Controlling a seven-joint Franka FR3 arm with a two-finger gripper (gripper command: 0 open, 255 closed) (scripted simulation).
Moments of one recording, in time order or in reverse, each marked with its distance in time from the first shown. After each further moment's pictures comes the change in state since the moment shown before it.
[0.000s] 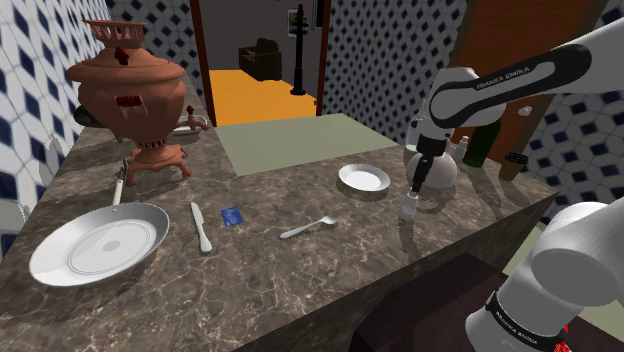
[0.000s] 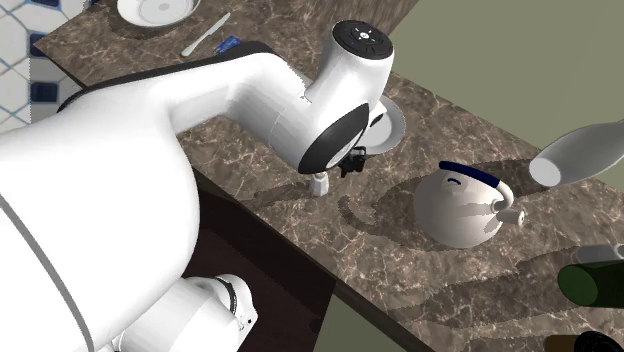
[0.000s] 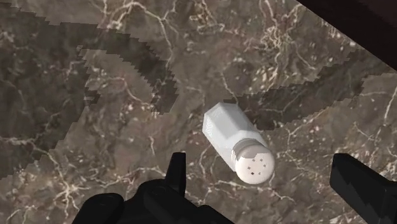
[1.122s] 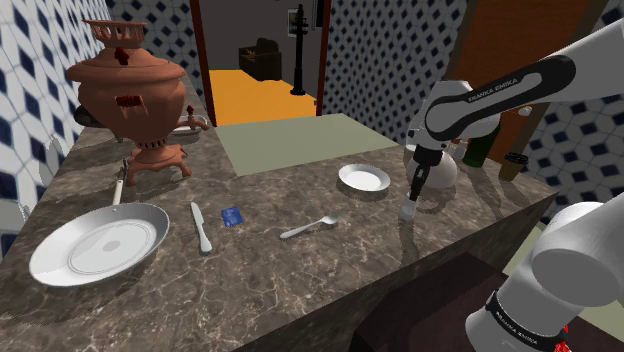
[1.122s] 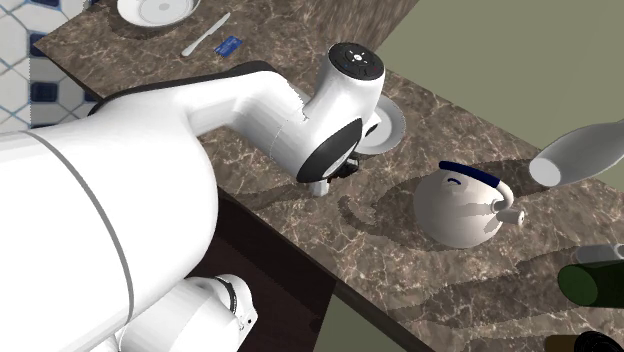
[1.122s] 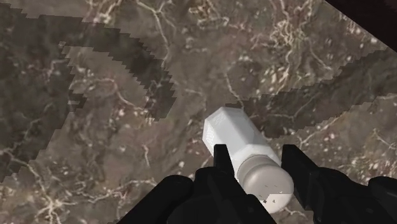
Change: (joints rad) arm 0.006 0.047 -0.009 -0.047 0.006 0.094 -0.007
